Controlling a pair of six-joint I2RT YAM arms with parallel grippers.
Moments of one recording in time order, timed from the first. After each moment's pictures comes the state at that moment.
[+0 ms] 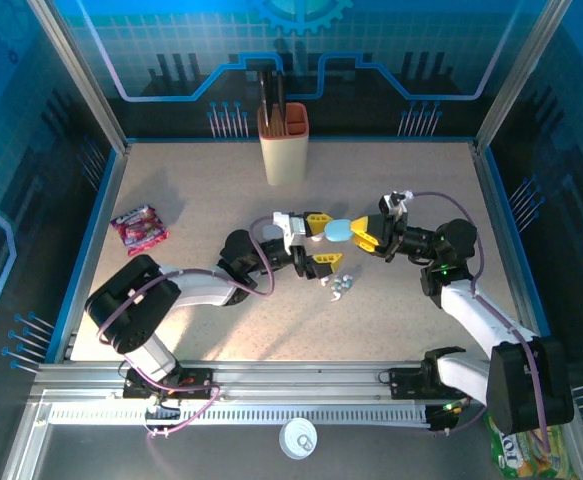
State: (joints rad) left arm -0.72 1.65 0.68 1.28 0.63 -0.23; right arm 0.14 1.11 0.50 0.93 -1.20 1.79
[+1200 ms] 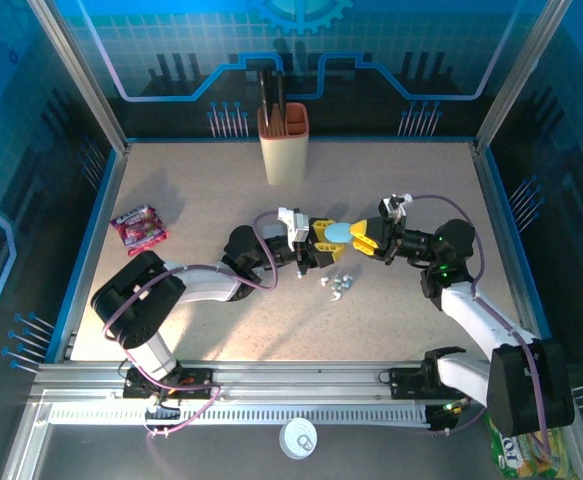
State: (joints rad) left arm -0.72 1.67 0.73 1.28 0.67 -0.28; right arm 0.14 1.10 0.49 0.85 -1.20 1.71
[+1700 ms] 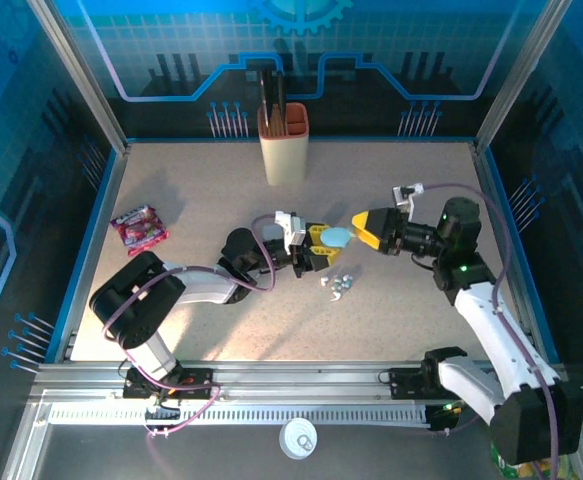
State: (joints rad) left arm -0.69 1.66 0.66 1.26 0.69 -0.27; right arm 0.13 0.94 0.75 0.01 -1.04 1.00
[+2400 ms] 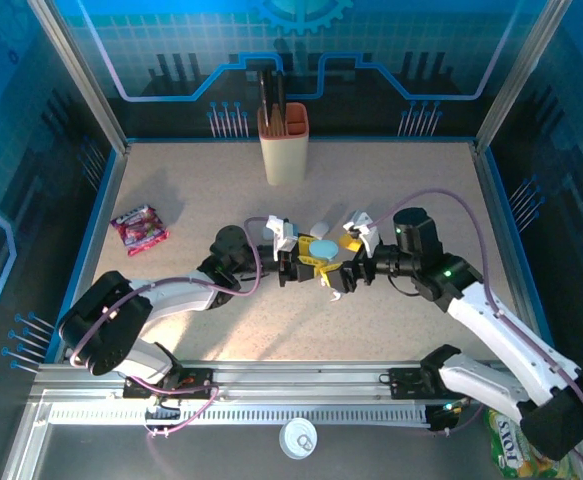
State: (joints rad) left arm -0.65 1.47 0.60 0.95 0.79 -0.23; right arm 0.52 0.96 0.82 -0.42 -0.57 -0.04
